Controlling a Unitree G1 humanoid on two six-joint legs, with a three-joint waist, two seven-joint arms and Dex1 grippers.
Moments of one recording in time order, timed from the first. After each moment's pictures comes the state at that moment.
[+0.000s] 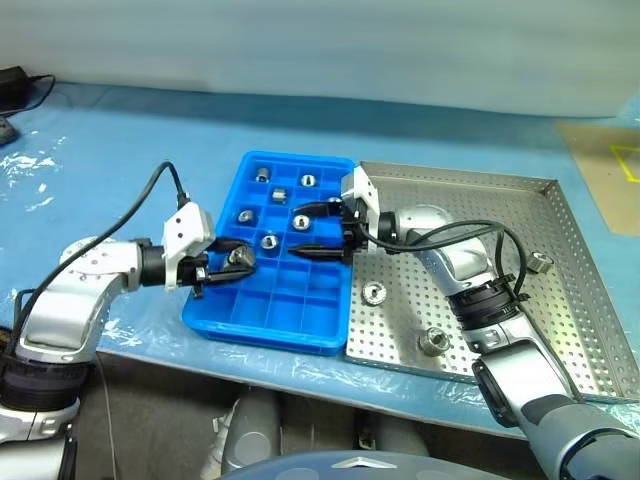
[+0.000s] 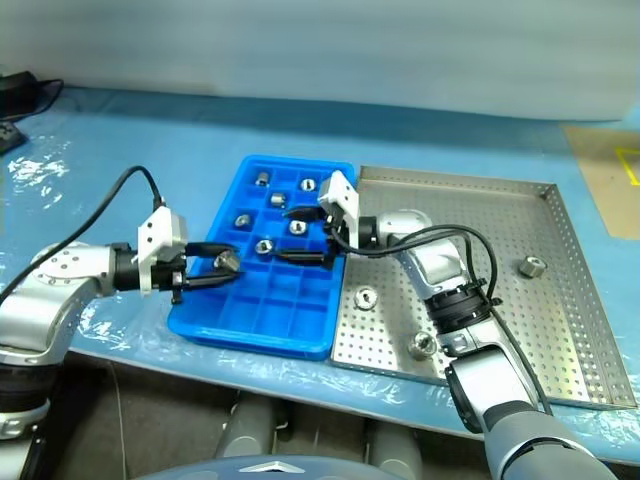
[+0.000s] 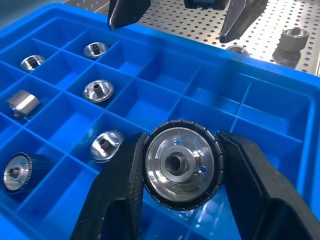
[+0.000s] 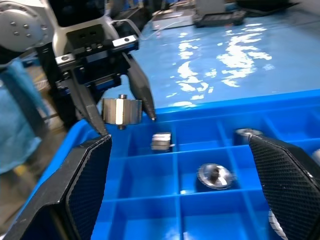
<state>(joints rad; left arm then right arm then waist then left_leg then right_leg) -0.22 0.74 0.09 -0.32 -0.36 0.50 -1.14 -0.71 -0.34 0.27 0.16 0.39 0.42 1.13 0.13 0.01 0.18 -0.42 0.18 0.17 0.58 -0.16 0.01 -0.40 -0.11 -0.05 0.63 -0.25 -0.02</state>
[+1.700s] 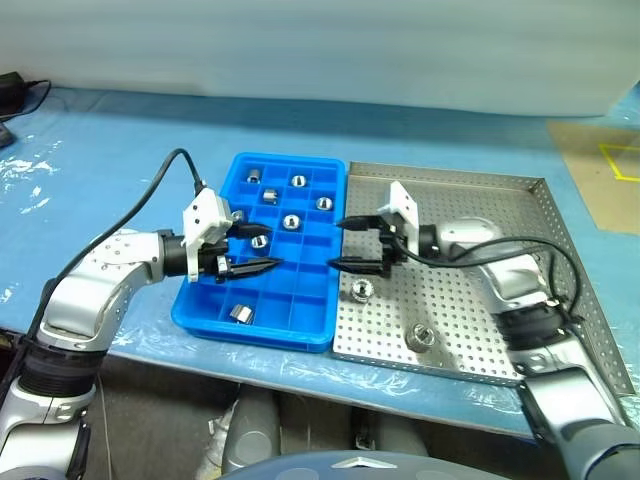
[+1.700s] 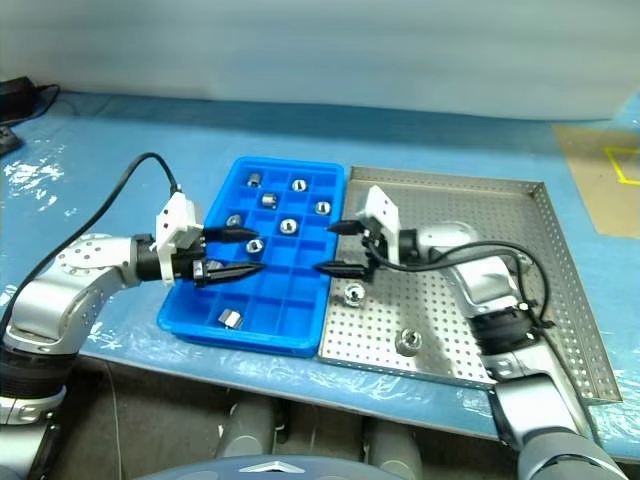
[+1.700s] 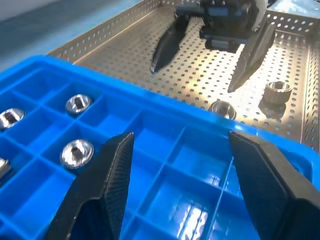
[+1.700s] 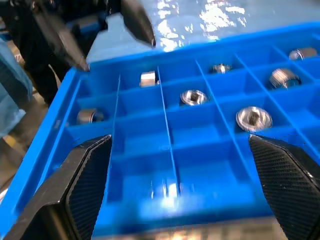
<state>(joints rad) -0.37 0.70 -0.02 -0.26 -0.49 0.52 -1.07 -0.51 -0.59 0.18 -0.07 0.39 0.56 1.13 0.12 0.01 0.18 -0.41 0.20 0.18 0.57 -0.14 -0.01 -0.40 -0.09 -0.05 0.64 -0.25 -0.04</state>
